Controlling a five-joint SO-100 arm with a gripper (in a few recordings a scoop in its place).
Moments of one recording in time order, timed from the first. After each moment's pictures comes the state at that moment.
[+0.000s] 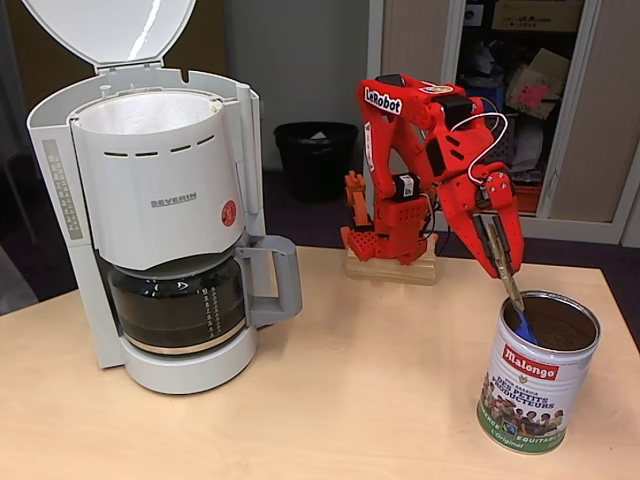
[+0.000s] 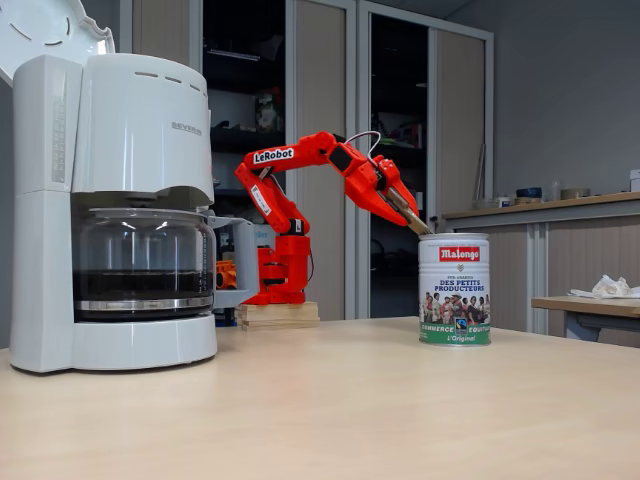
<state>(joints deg) -34.6 132.7 127.2 51.2 -50.9</state>
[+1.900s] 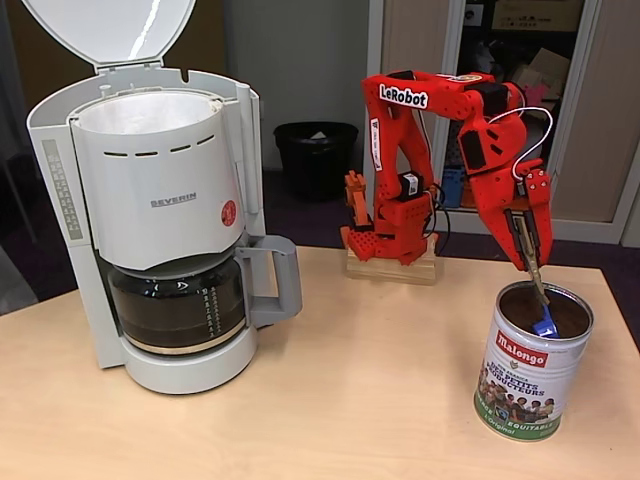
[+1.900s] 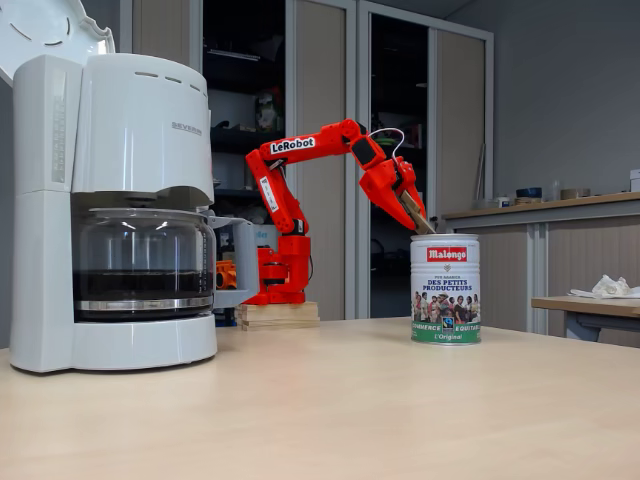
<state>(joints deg) -46.2 119.1 111.3 65.7 -55.4</state>
